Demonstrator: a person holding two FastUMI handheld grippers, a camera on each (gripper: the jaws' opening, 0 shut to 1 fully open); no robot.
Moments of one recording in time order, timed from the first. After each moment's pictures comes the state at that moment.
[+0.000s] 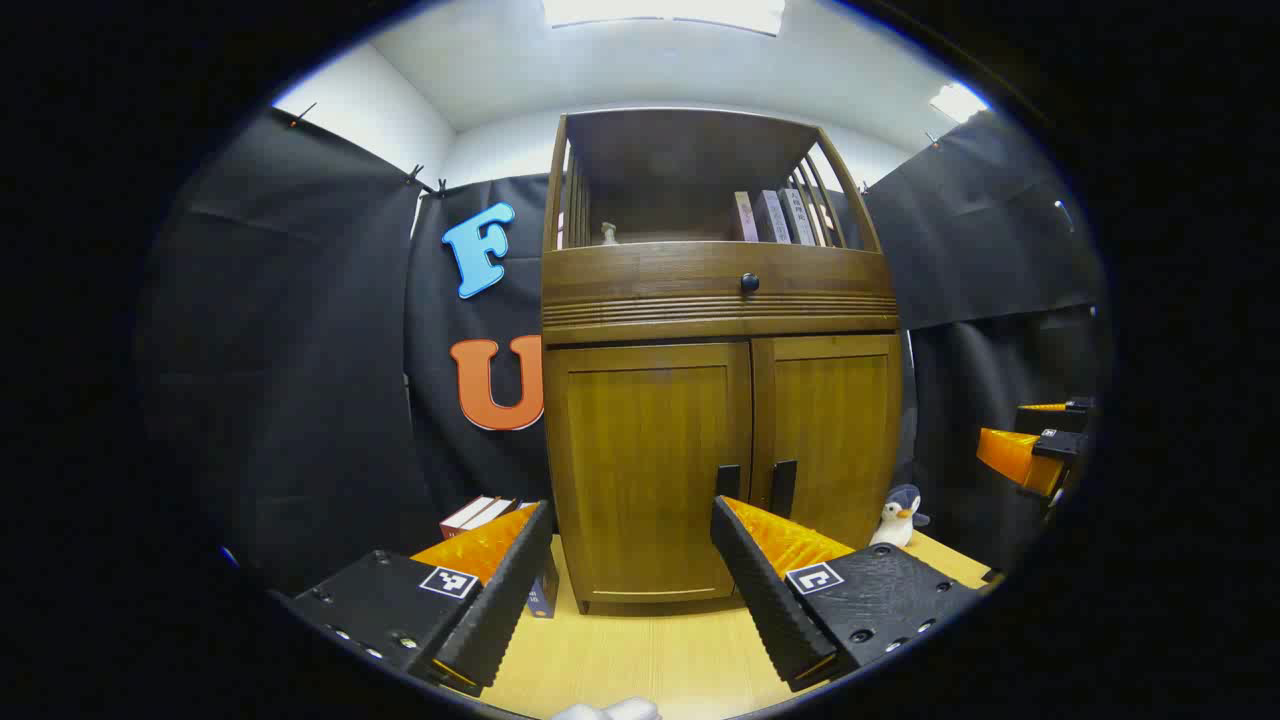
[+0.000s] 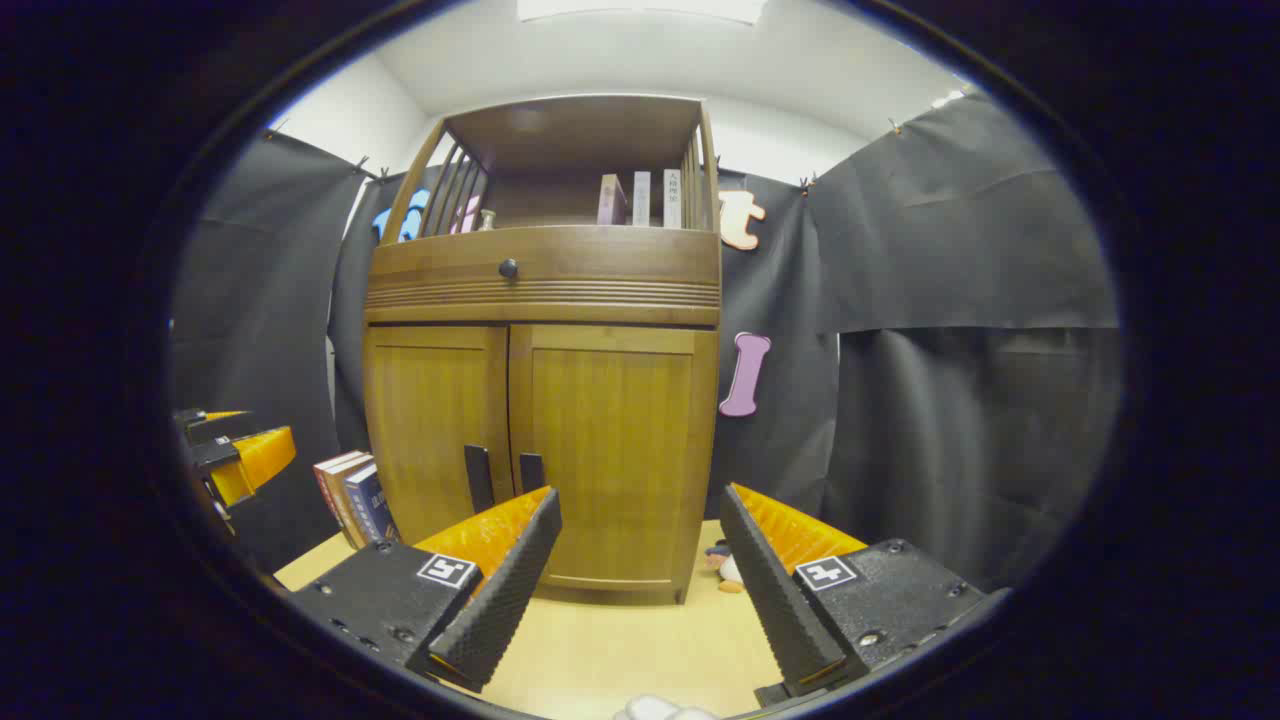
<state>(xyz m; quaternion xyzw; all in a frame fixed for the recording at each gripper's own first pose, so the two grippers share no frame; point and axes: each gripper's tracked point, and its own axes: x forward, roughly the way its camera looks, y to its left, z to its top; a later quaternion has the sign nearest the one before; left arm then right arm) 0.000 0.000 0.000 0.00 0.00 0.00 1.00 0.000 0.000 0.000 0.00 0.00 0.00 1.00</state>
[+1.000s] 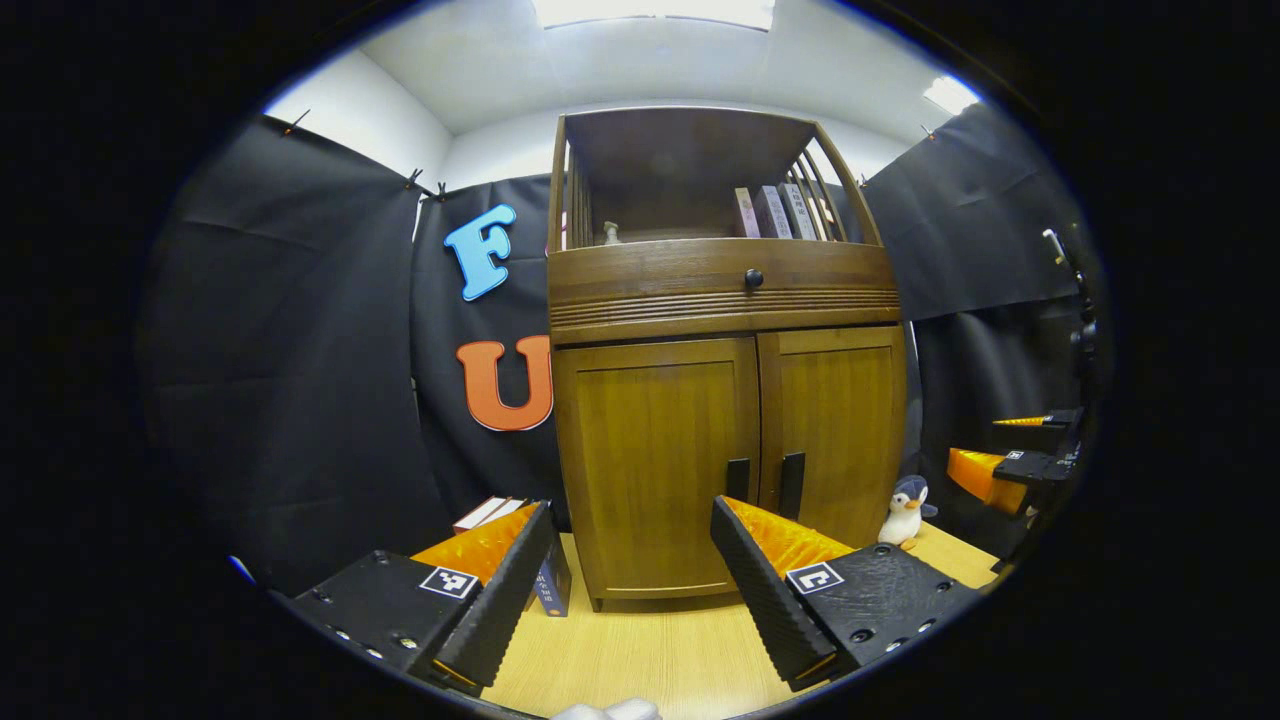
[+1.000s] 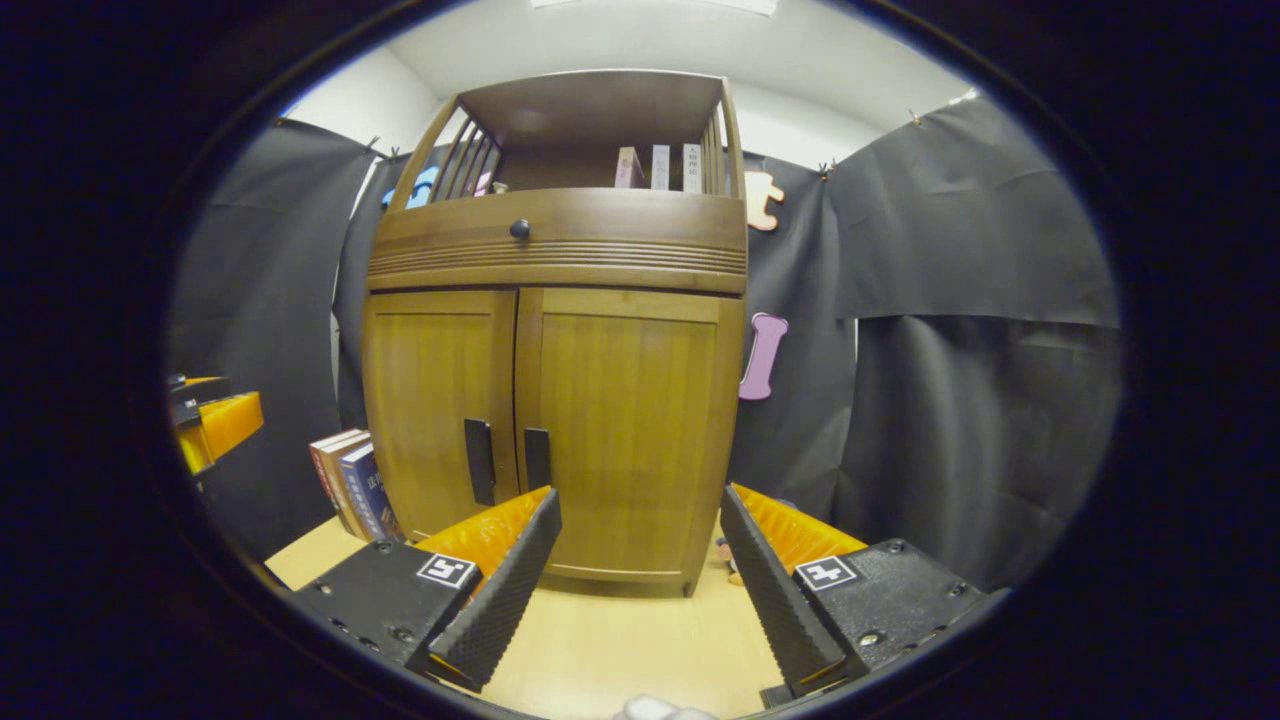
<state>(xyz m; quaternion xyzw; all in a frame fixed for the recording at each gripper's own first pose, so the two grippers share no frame) -0.006 0.009 0.001 0.00 0.00 0.01 1.00 0.037 0.013 -0.023 -0.01 0.03 0.02 1.00</state>
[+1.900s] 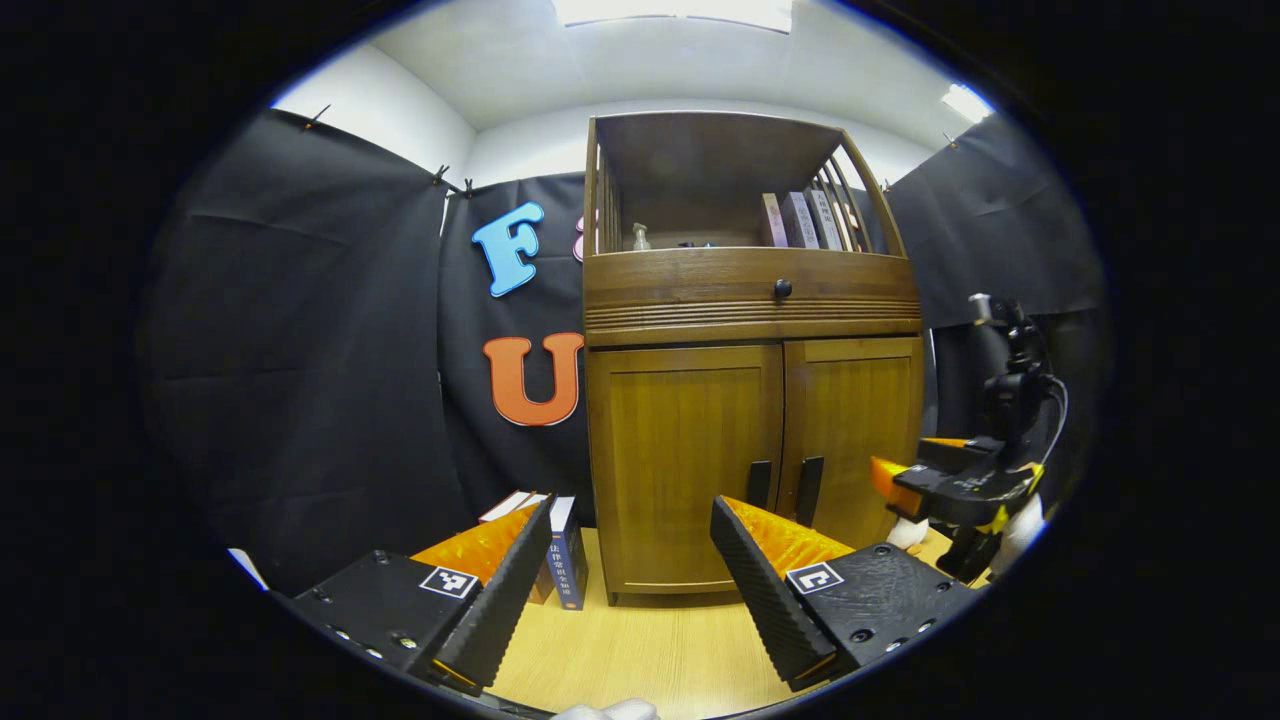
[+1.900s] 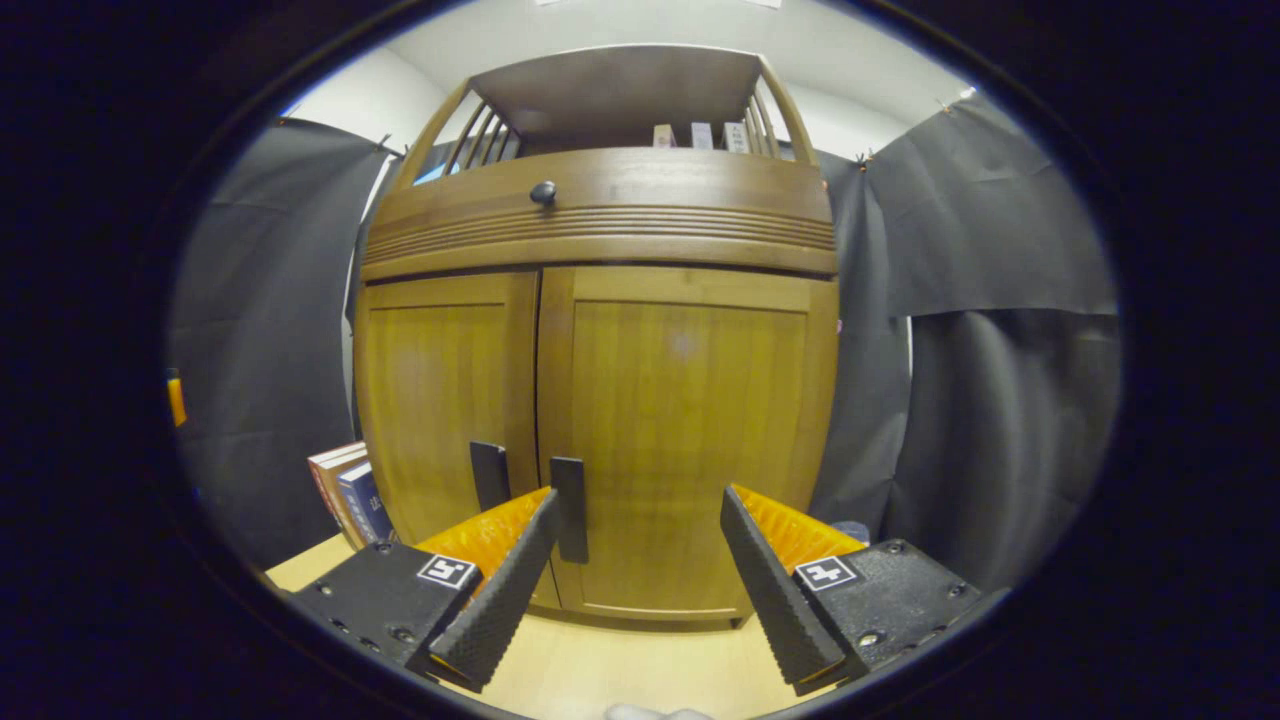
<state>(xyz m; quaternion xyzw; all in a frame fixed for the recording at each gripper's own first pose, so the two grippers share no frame) -0.030 0.032 0.009 0.00 0.01 0.04 1.00 0.151 0.082 -0.042 -0.01 0.03 0.07 1.00</state>
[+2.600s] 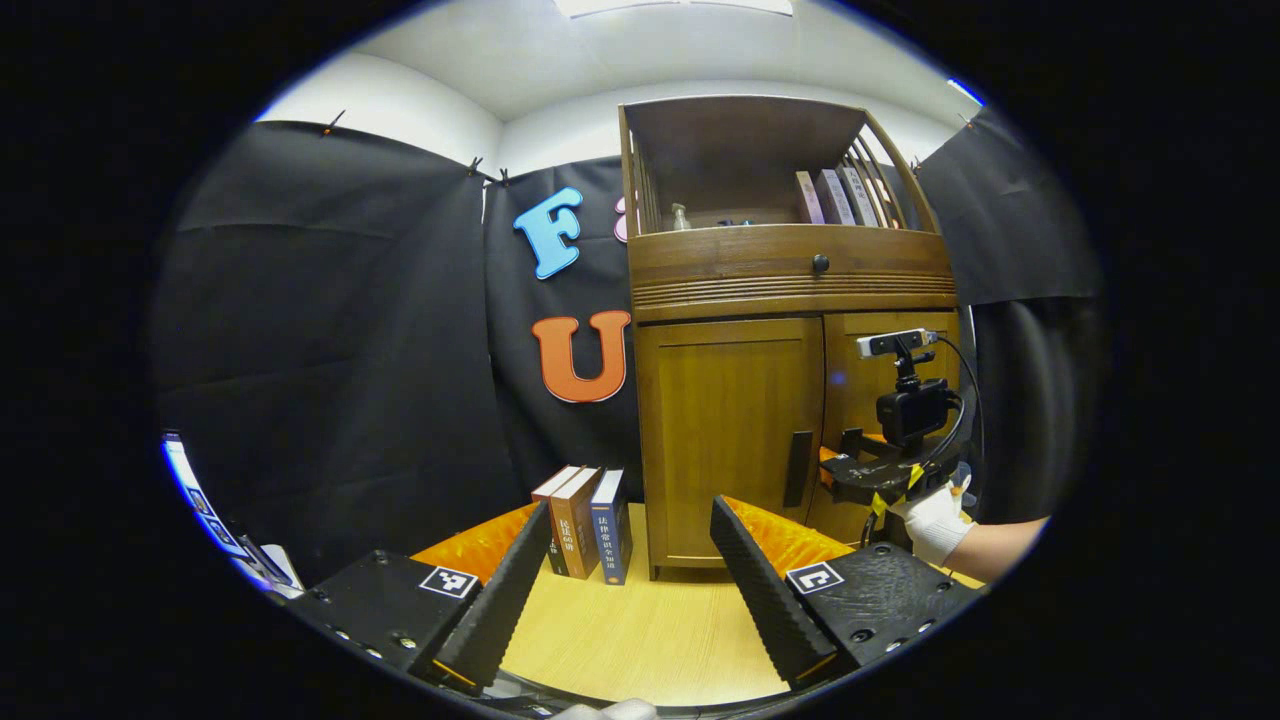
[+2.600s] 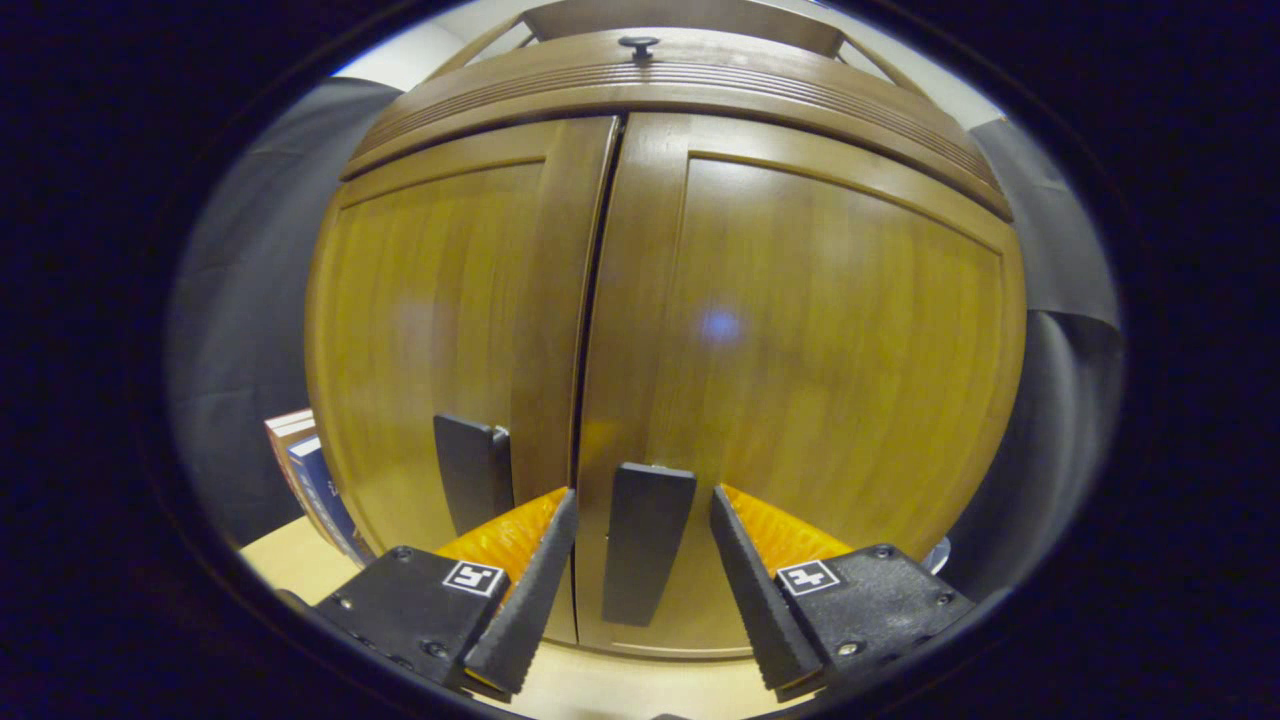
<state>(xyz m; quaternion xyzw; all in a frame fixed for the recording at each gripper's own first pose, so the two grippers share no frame) -0.064 0.054 -0.008 0.00 0.05 0.11 0.99 0.270 0.150 -0.089 -0.05 0.05 0.07 1.00</state>
